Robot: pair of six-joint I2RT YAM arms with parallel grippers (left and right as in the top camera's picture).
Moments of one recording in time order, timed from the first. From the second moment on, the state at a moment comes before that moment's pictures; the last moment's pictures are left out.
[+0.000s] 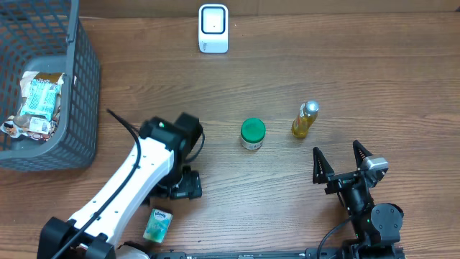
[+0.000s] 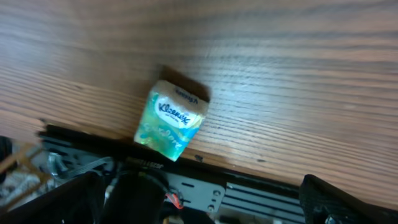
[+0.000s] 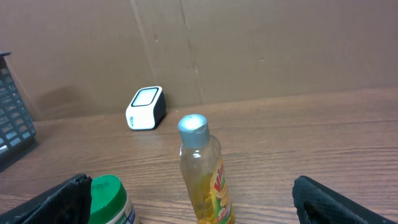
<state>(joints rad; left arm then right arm) -0.44 1.48 1.04 -1.43 -0.03 -0.63 0.06 0.01 0.02 -0.02 -0.16 0.20</state>
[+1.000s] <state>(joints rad) -0.44 1.48 0.64 -1.07 0.07 -0.69 0.06 0.01 0.02 -0.02 -0.16 0.20</state>
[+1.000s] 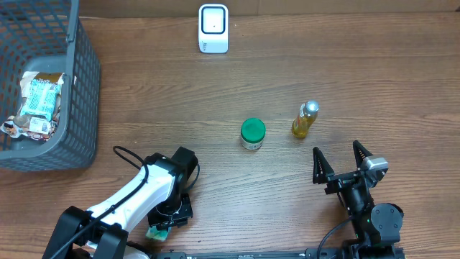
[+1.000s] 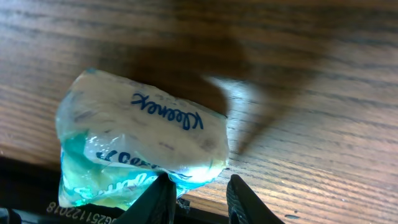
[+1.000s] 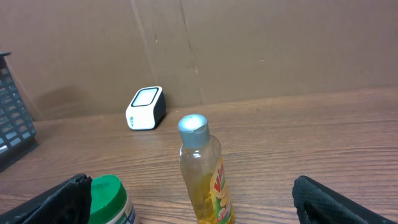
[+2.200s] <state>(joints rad) -0.38 1.48 1.00 -1.23 0.01 -0.55 0.06 0.01 0.02 -0.02 -0.16 0.20</state>
